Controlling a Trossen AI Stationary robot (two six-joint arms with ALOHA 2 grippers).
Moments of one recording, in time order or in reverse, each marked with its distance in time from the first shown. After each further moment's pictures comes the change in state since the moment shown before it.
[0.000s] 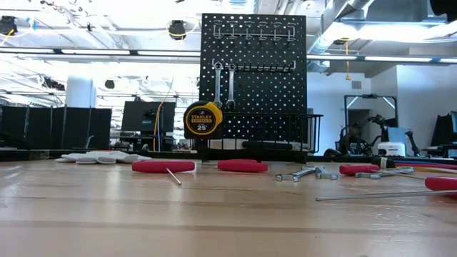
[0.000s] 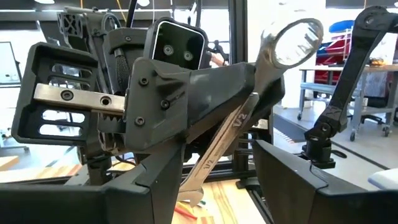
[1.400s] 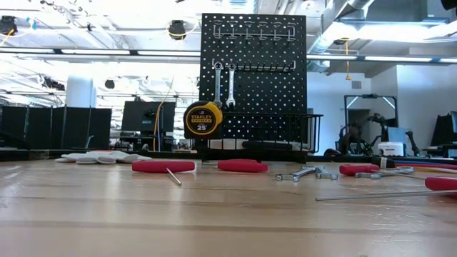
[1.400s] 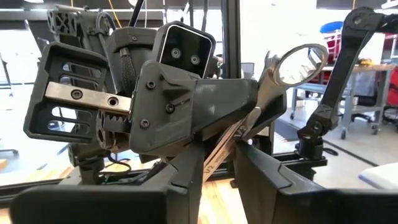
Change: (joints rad) left arm -0.011 0.000 -0.003 0.010 0.059 0.000; right arm 0.005 -0.001 0.002 -0.075 0.120 -0.083
